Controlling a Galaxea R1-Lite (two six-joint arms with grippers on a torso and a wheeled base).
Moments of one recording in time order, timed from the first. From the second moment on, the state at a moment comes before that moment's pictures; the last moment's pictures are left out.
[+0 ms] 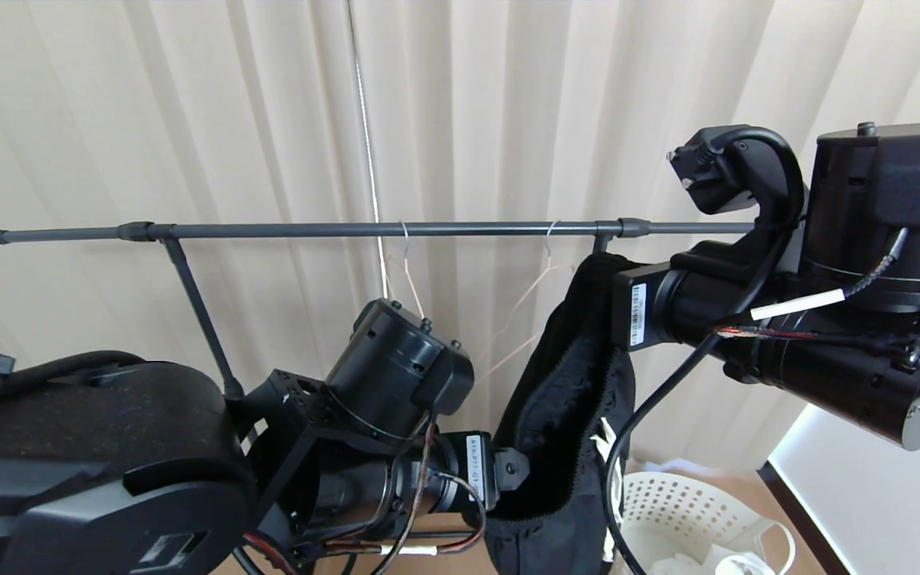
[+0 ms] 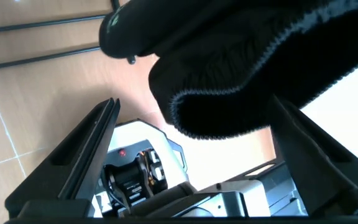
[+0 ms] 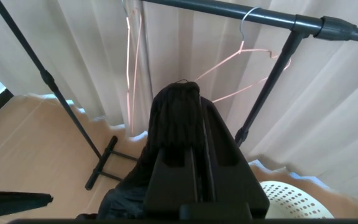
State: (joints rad) left arm -0.89 1.76 -1.04 0.08 0.11 -0.70; right arm 0.79 1.56 -1.02 -0.28 -0.46 0.13
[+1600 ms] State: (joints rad) left arm -0.91 1.83 -0.95 0.08 0.17 -0.73; right arm 0.72 1.48 -0.99 -0.29 -0.46 0.13
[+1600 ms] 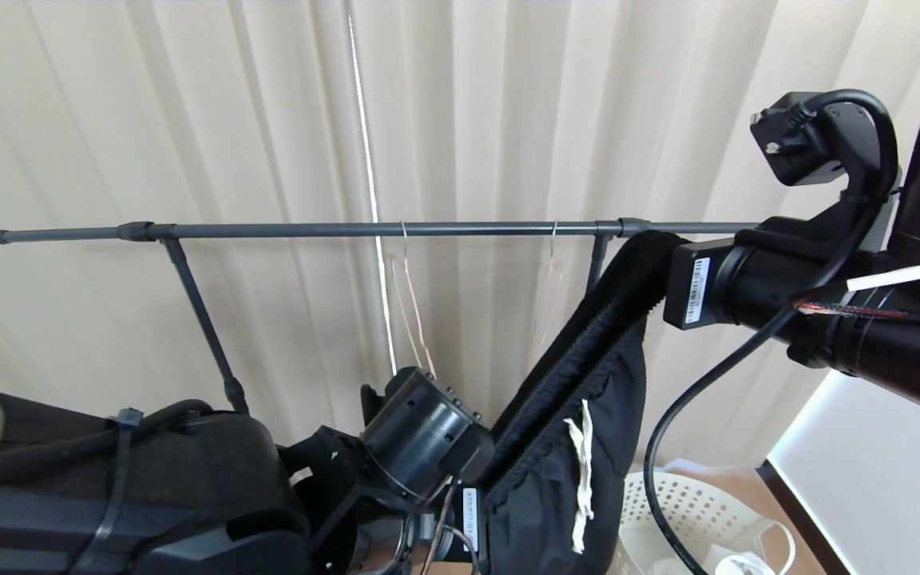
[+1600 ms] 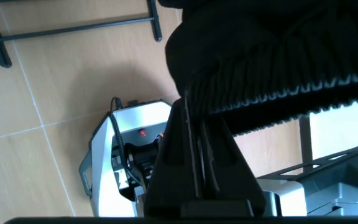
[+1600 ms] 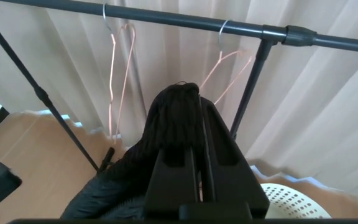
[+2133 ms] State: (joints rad) left arm -0.82 1.69 -1.06 0.11 0.17 -0.57; right arm 0.65 1.39 -0.89 -0.21 -0.46 0.13
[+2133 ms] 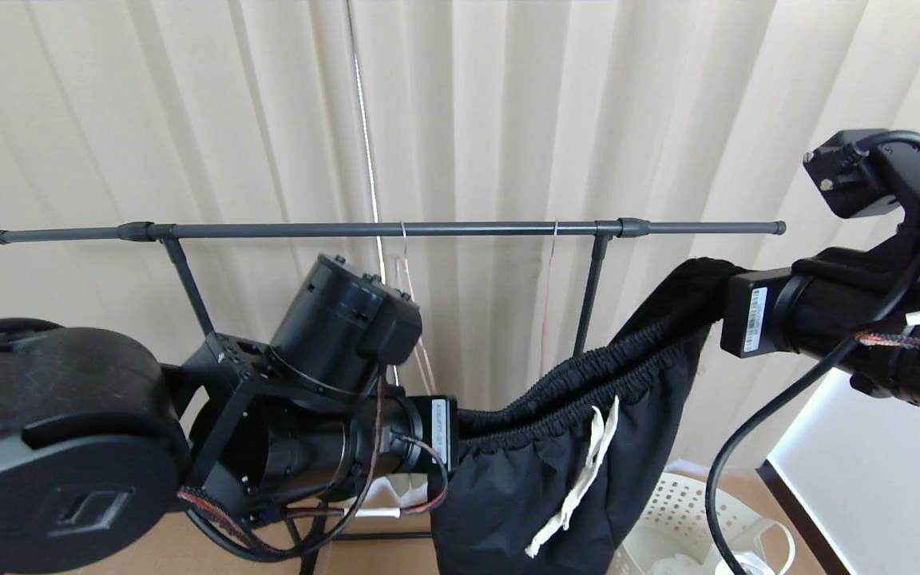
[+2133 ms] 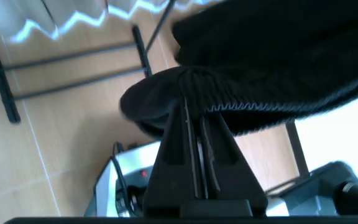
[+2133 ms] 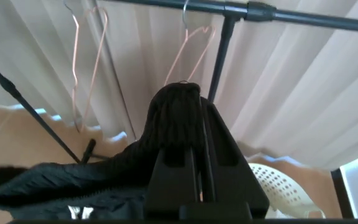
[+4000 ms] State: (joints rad) left arm -0.65 1.62 -1.15 0.21 0.28 -0.44; right arm 0.44 1.45 -0.76 -0.26 -0.51 0.04
